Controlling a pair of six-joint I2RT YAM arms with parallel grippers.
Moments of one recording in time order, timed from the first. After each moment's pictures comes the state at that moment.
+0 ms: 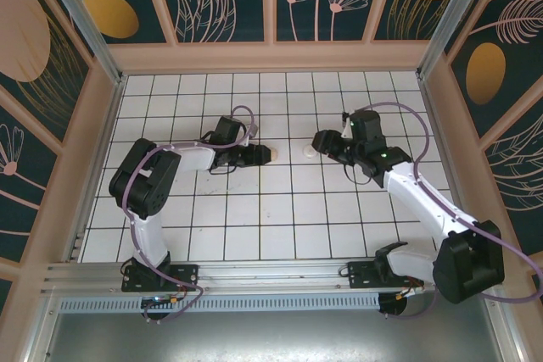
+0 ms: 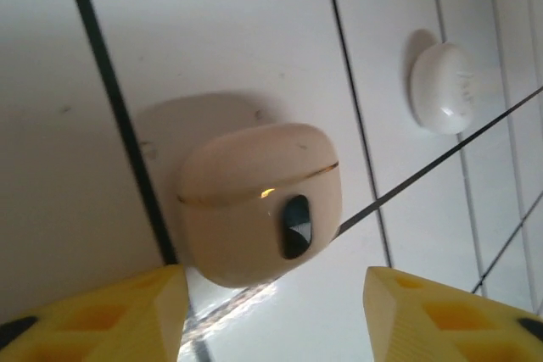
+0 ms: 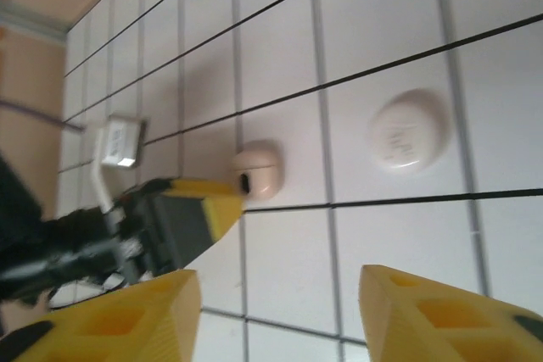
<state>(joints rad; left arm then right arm) -0.48 1.91 1.01 0.03 0.50 -0.53 0.37 1.19 0.84 -0.35 -0.26 0.70</state>
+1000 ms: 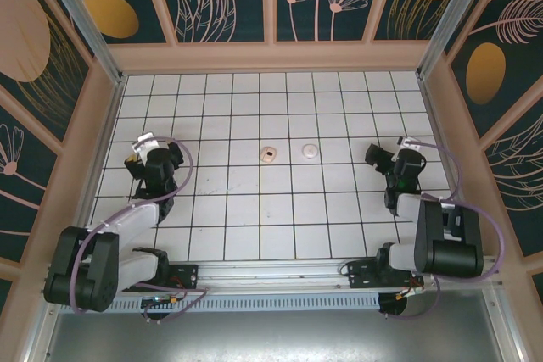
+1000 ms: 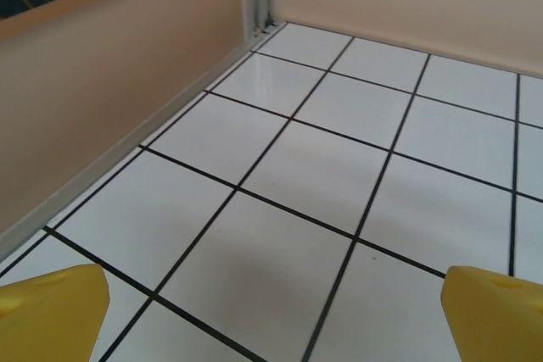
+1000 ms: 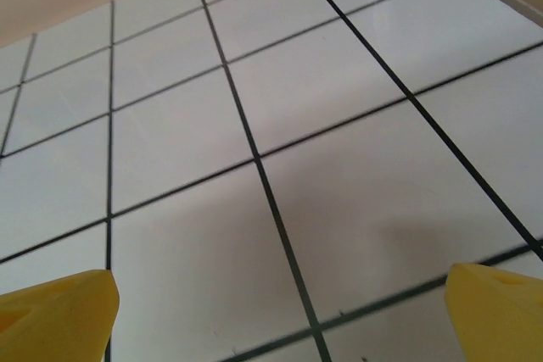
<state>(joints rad) -0.18 1.20 0.32 0.50 -0.63 -0.27 -0.13 1.34 0.29 0.62 -0.02 0.25</state>
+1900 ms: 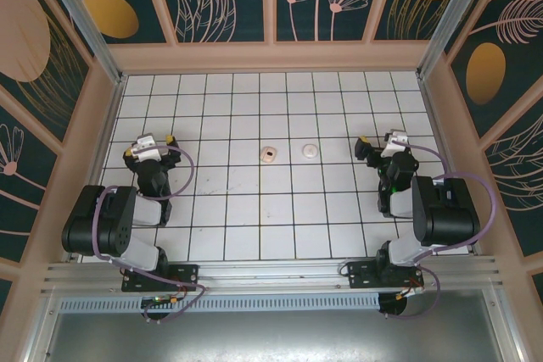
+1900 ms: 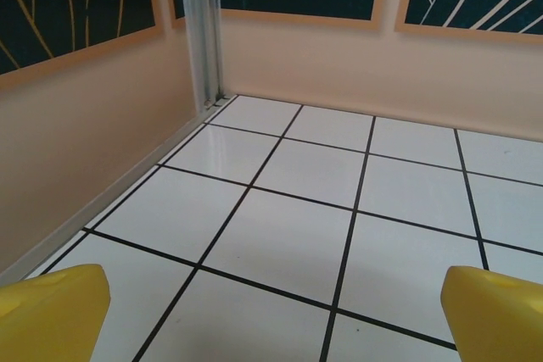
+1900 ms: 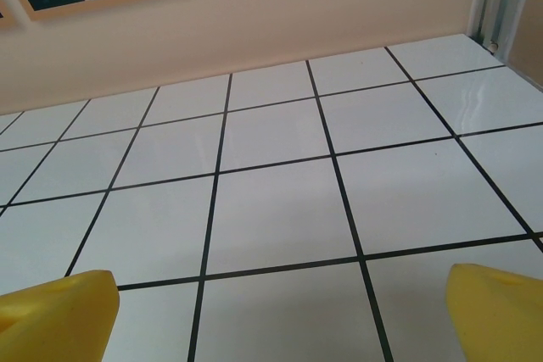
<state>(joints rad) -0.04 1.52 0.21 1.20 -0.36 -0.09 -0.06 1.53 0.25 1.09 -0.10 0.13</state>
